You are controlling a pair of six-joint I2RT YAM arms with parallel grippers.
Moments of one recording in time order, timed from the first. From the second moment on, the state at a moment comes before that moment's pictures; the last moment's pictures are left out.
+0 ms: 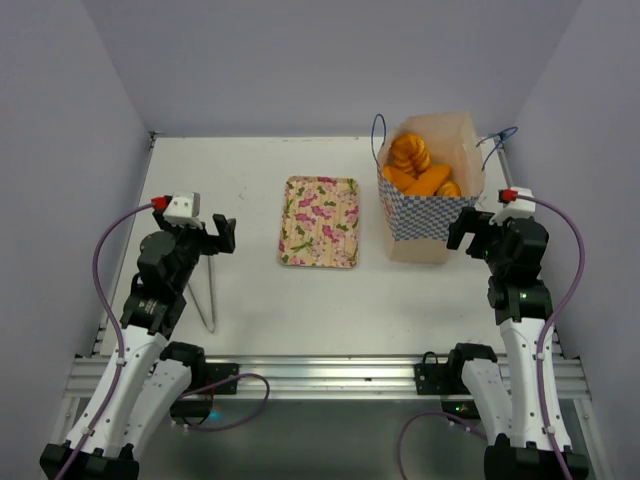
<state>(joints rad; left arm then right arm) -0.20 0.62 0.60 -0.13 -0.03 -0.09 -0.11 0.69 0.76 -0.45 -0.06 0.13</state>
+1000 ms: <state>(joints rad) -0.20 0.86 0.80 -0.65 -0.07 -0.49 -0.11 0.75 0.82 -0.67 -0.86 -0.37</state>
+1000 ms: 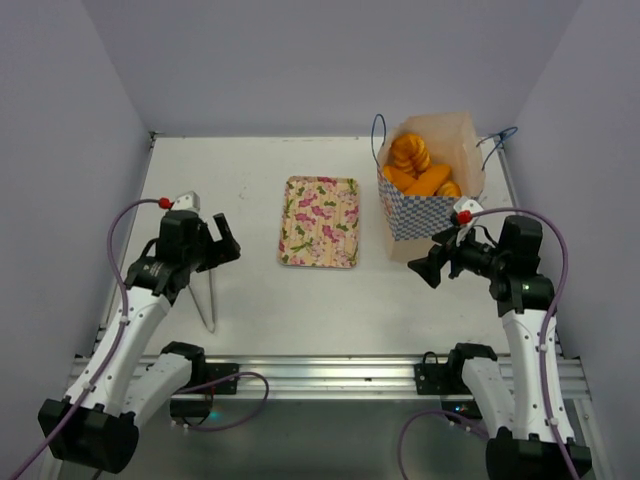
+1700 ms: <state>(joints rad) -0.13 1.24 0.82 -0.90 -0.32 -0.59 -0.11 0.69 0.82 -0.73 -0.89 -0.41</state>
